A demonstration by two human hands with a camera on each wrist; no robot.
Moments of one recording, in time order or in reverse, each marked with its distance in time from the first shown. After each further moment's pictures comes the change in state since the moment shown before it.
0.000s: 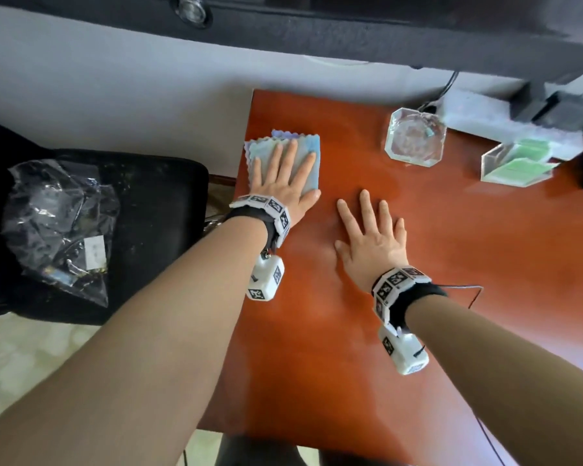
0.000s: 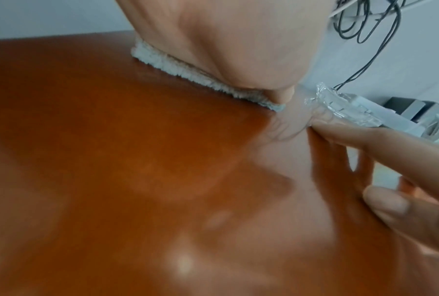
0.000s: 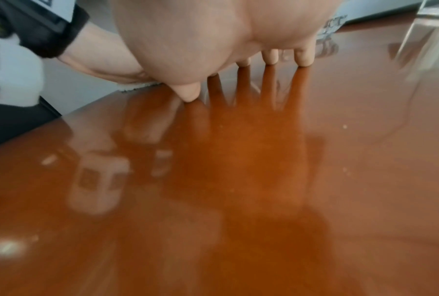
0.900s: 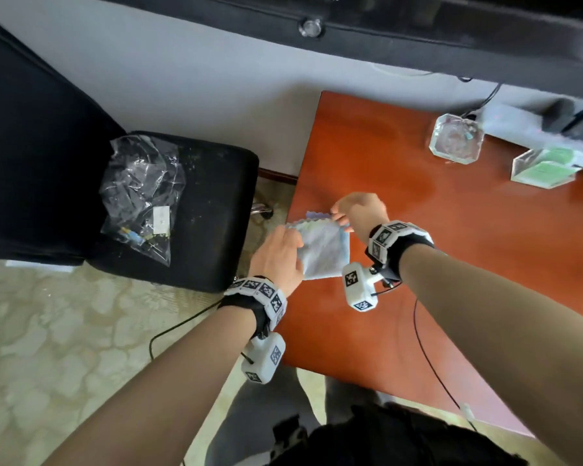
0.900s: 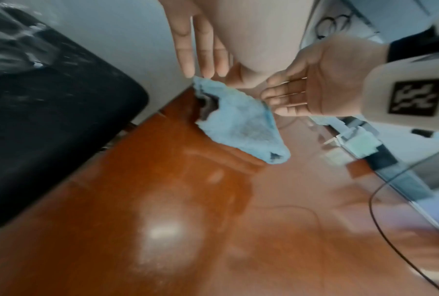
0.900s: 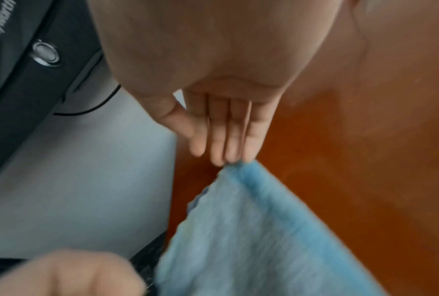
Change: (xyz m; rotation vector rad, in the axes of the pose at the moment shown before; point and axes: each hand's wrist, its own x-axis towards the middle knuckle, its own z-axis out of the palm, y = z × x) left_hand -0.224 -0.043 0.011 -0.371 0.160 -0.115; right_hand 0.004 -0.108 -0.056 0.947 -0.322 0.278
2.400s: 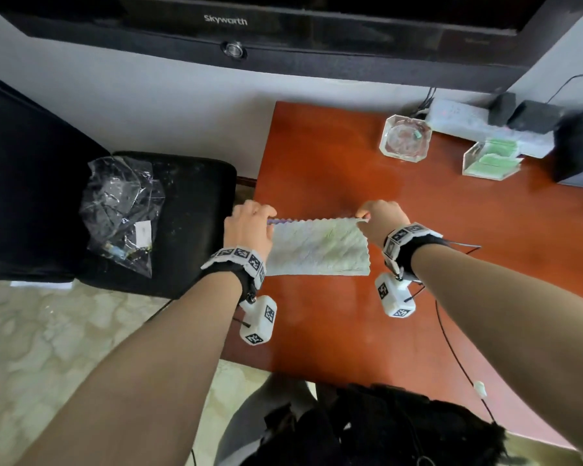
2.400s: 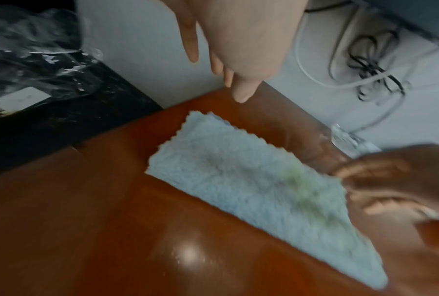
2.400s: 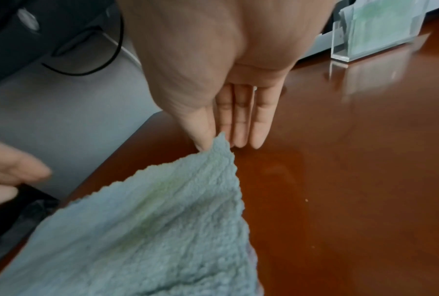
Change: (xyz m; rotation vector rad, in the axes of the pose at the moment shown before) left_hand 0.059 0.050 -0.013 0.195 0.059 -0.082; right_hand 0.003 0.081 -0.111 -0.652 0.148 -0.234
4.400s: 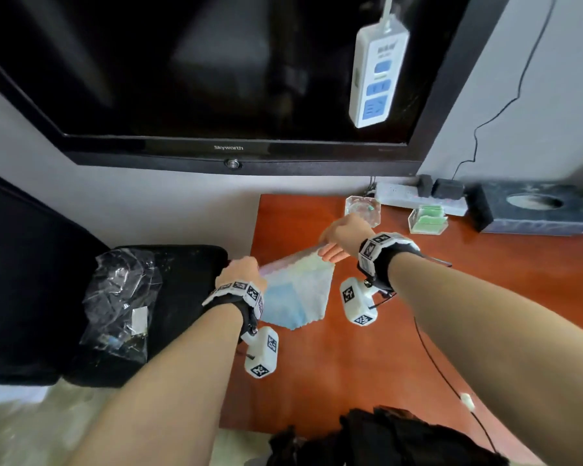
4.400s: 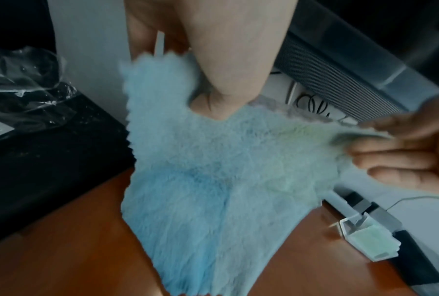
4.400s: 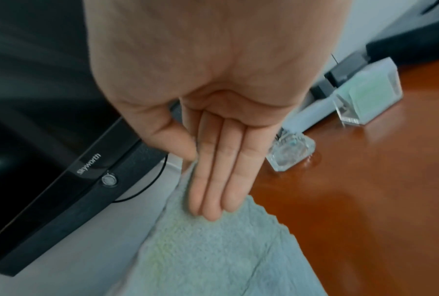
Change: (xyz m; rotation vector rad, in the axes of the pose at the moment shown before) left_hand -0.009 0.024 -0.086 0.016 -0.180 -0.179; right_hand -0.079 -0.085 -0.113 0.819 -0.056 0.055
